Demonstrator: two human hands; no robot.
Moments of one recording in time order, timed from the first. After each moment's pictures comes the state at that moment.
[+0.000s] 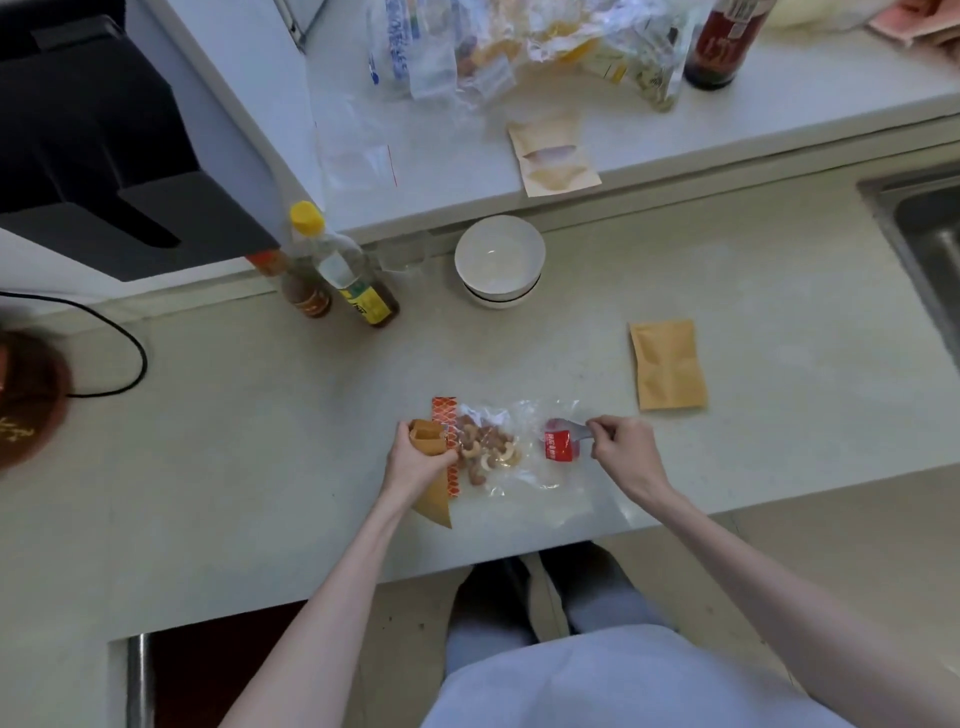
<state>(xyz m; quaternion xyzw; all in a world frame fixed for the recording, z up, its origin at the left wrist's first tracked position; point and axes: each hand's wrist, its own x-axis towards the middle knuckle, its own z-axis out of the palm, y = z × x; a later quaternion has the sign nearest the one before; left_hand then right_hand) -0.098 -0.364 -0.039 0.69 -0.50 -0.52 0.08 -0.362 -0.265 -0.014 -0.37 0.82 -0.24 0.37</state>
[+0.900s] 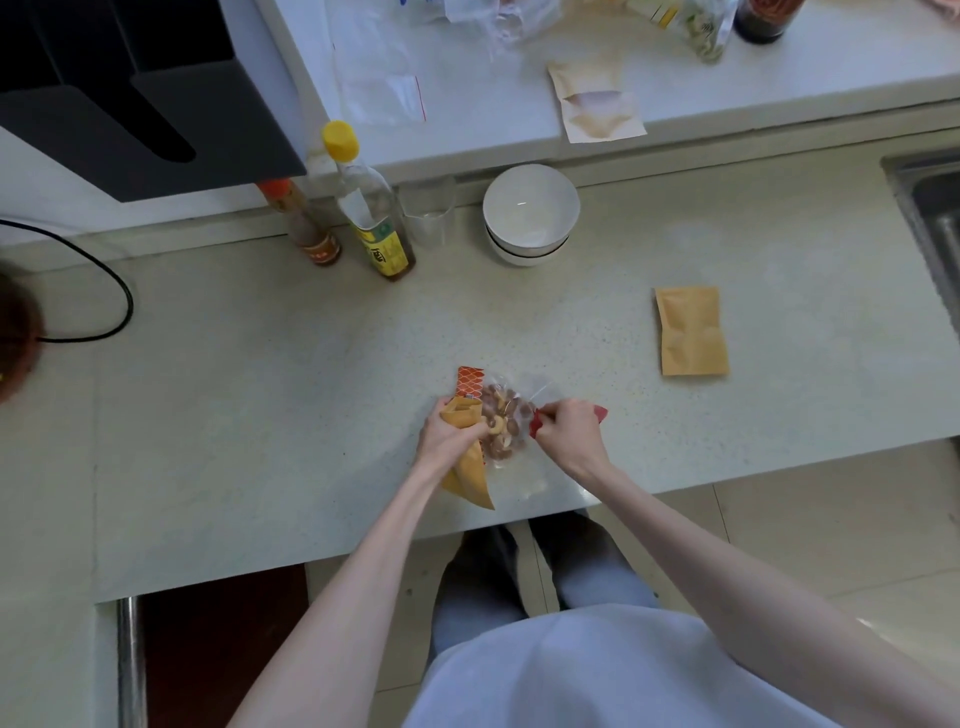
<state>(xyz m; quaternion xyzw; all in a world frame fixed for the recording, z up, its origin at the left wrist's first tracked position) -0.094 -0.343 -0.068 0.64 -0.43 -0.63 0.11 -0.262 -0.286 -0.026 -0.38 0.80 -0.20 0.41</state>
